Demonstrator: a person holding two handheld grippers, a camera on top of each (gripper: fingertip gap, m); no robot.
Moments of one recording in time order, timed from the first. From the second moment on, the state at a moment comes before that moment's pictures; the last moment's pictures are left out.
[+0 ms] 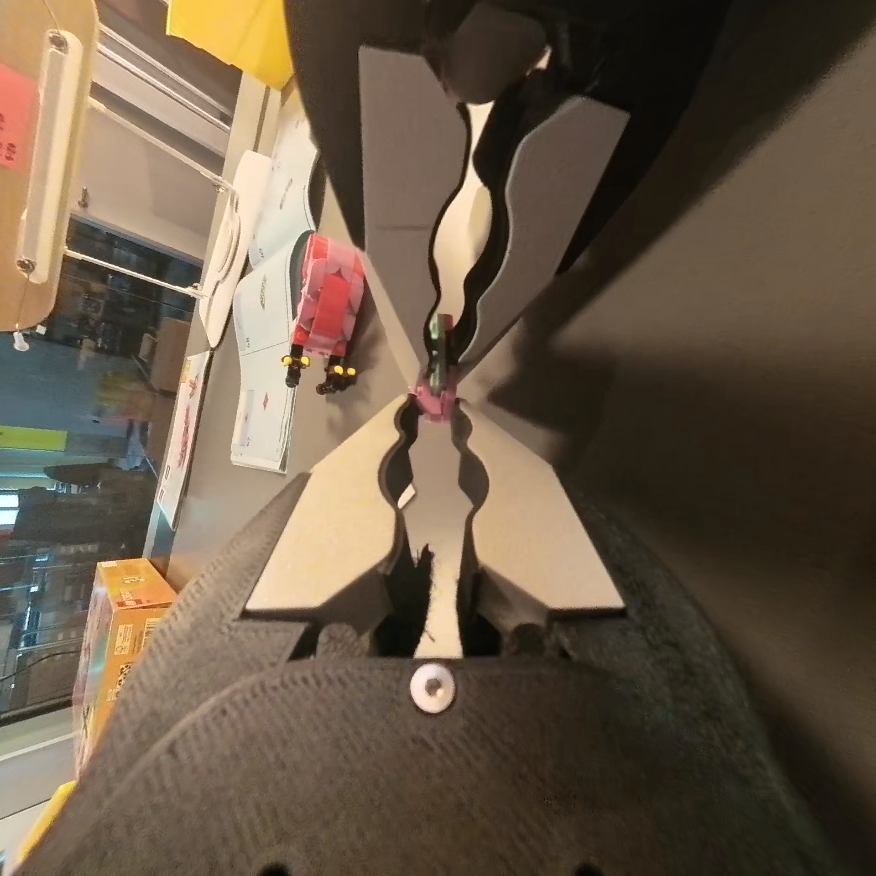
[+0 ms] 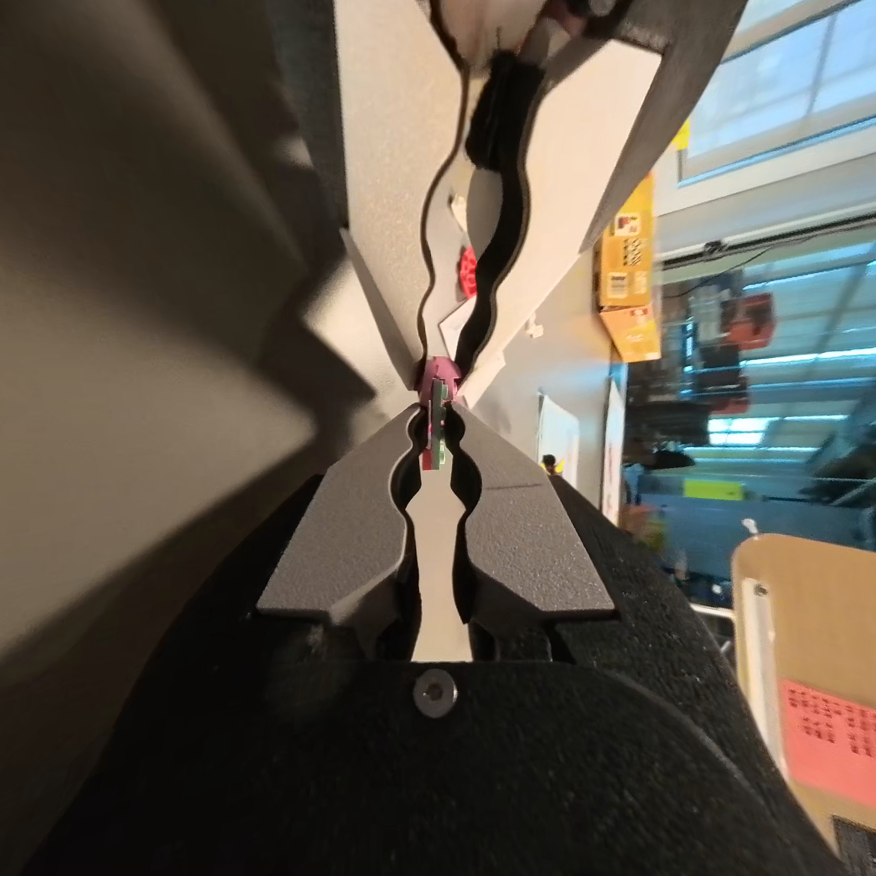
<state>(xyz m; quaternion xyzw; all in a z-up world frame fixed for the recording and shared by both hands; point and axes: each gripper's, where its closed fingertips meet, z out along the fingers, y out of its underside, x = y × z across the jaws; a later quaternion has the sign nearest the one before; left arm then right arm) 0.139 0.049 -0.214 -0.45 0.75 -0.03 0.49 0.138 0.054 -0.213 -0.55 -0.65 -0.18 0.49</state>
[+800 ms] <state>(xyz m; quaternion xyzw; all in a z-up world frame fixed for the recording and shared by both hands) 0.143 0.045 -0.223 -0.49 0.73 -0.07 0.47 0.141 0.050 -0.222 -0.60 -0.64 -0.11 0.47</state>
